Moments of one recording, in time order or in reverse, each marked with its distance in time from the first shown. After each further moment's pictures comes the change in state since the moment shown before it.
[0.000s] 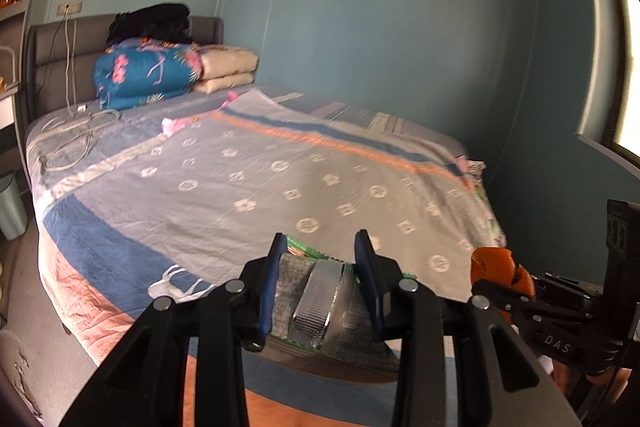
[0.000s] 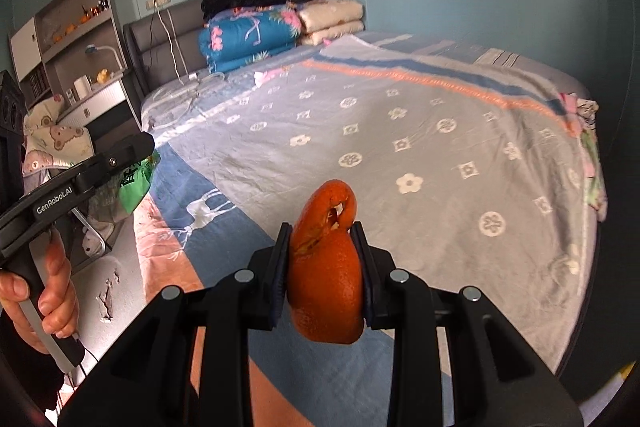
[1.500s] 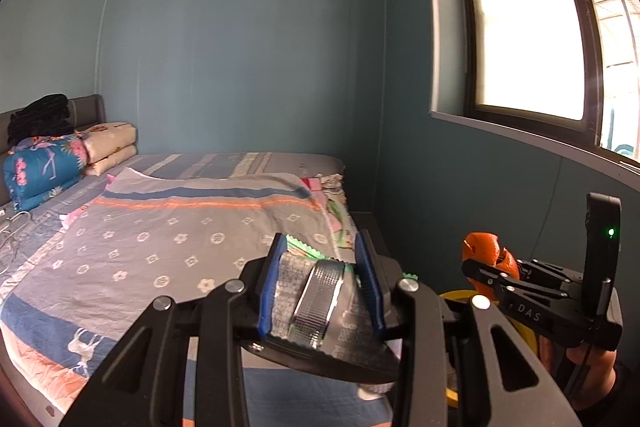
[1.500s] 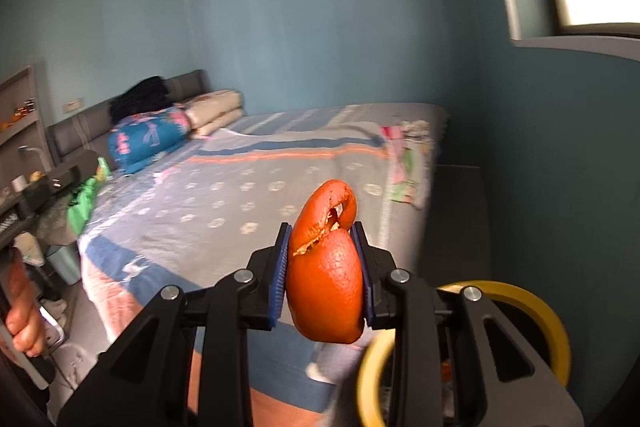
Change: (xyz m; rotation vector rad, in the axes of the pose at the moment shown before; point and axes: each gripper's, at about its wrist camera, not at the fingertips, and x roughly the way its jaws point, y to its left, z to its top) left arm -0.111 -0.242 -0.009 0.287 -0.115 -0.337; right arm -0.302 -0.145 -0.098 0.252 -0.285 -0.379
